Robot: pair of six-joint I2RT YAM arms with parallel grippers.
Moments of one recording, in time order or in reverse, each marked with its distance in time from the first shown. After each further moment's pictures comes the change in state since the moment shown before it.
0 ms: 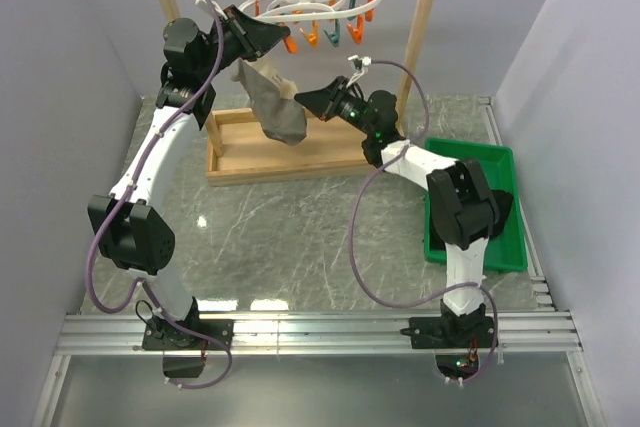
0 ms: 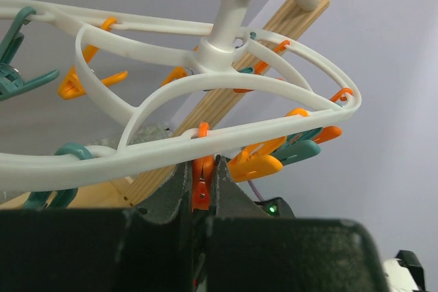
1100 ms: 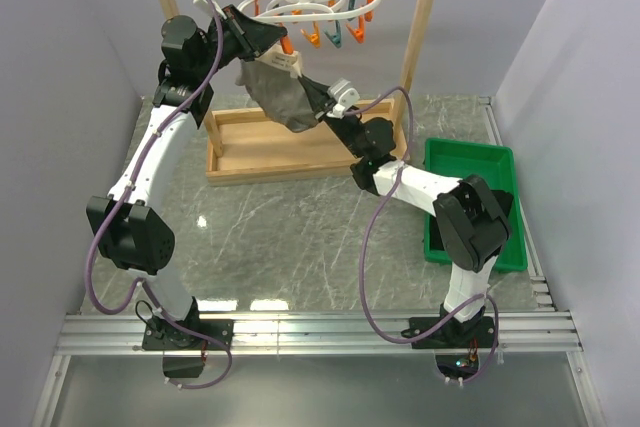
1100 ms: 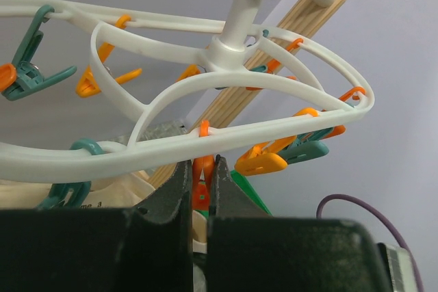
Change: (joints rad) left arm 0.010 0.000 0.023 -0.063 -0.013 0.063; right arm 0.172 -0.191 -0.208 0.282 0.364 -1.088
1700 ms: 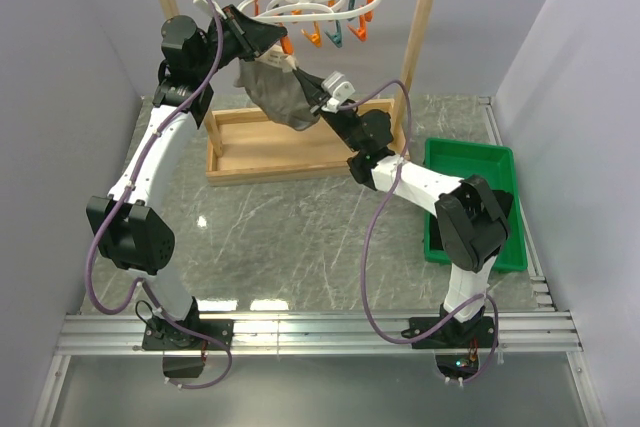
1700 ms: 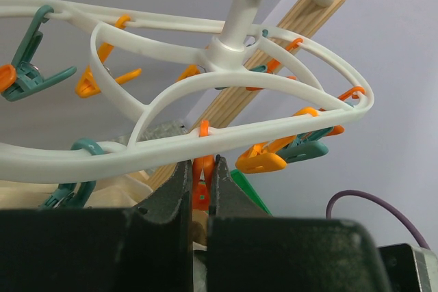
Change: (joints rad) left arm 0.000 0.000 0.000 0.001 0.001 0.003; right arm 0.015 0.002 0.085 -0.070 -0.017 -0.043
